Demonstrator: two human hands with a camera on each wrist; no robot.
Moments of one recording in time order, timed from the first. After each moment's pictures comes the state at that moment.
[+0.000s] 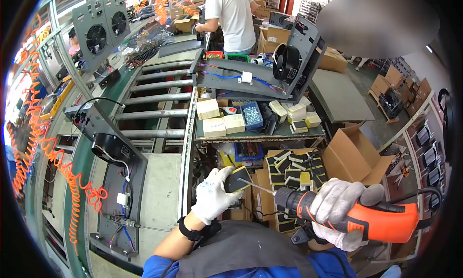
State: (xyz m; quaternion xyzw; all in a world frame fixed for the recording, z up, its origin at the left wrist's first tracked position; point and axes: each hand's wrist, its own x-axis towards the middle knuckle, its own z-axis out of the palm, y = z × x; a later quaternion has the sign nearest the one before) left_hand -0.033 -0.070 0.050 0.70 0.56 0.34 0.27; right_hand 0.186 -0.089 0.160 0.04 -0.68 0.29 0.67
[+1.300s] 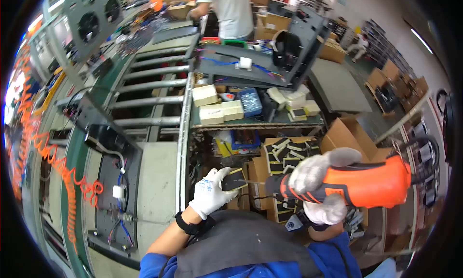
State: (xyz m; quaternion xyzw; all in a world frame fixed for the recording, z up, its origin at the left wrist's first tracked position) left_hand -0.049 -0.074 -0.008 0.73 0.55 0.28 0.29; right_hand 0.155 -0.082 0.154 -0.17 -0.62 0.41 0.65
